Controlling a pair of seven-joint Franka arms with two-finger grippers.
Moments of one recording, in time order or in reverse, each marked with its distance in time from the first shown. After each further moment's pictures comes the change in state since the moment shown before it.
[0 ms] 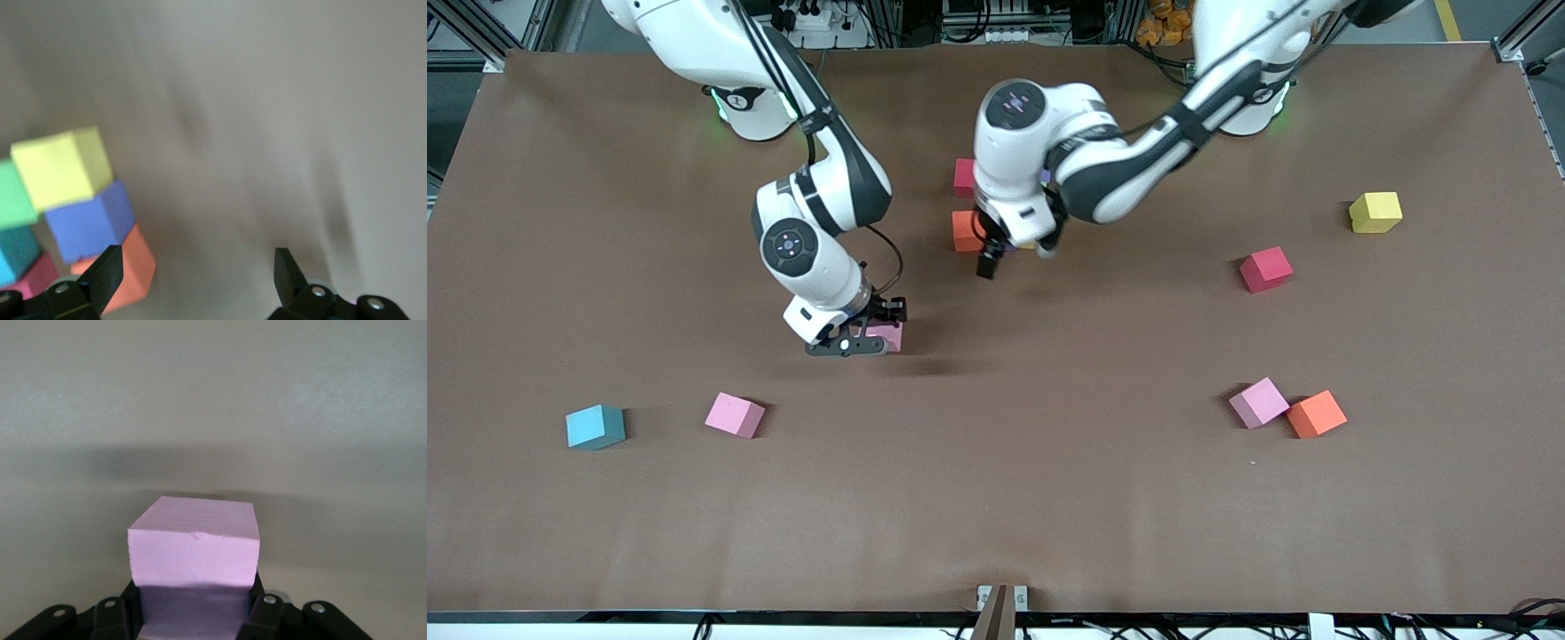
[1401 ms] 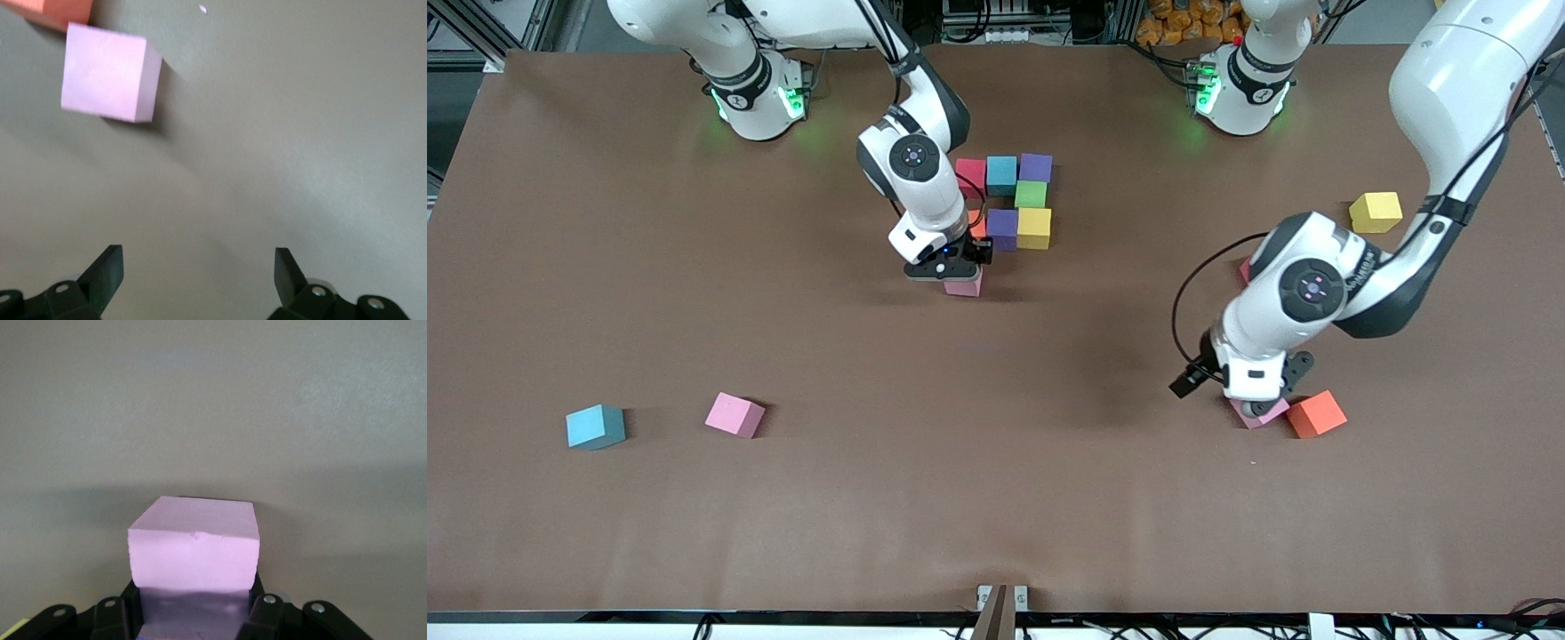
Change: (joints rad) left arm 0.527 0.055 0.036 0.007 0.000 -0.036 1.085; right arm 0.325 0.021 0.001 -0.138 -0.001 0.255 0.362
